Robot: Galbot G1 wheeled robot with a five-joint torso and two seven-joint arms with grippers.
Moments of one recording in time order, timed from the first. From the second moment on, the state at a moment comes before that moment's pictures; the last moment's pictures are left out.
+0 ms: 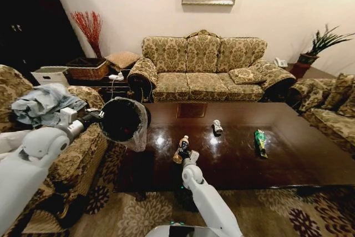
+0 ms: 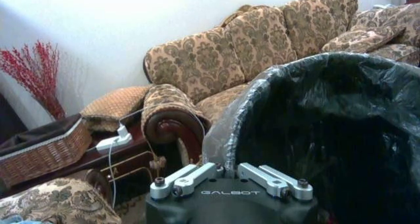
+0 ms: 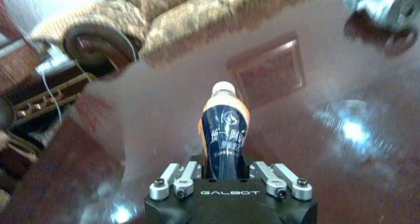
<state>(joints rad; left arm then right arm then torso) 1.30 -0.56 -0.85 -1.98 -0.70 0.48 0.14 -1.05 1.47 0.01 1.54 0.69 -0.19 0.51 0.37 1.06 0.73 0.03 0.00</state>
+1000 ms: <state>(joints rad) 1.32 -0.40 -0.78 -2.12 -0.86 0.58 0.16 -0.72 1.33 -0.20 1.81 0.54 0.27 -0.34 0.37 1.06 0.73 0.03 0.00</state>
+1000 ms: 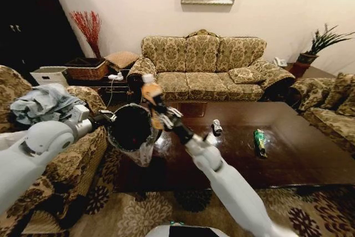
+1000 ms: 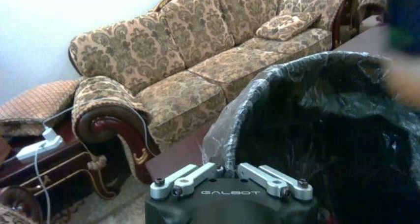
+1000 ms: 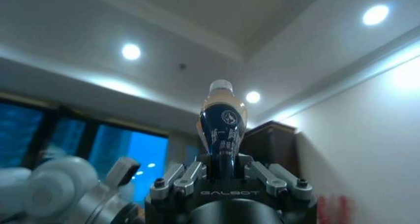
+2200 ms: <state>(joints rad) 1.32 -0.39 -0.81 -2.07 -0.92 0.66 0.06 -0.95 1.27 0.07 1.95 0.53 0.20 -0.21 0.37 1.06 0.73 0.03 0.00</state>
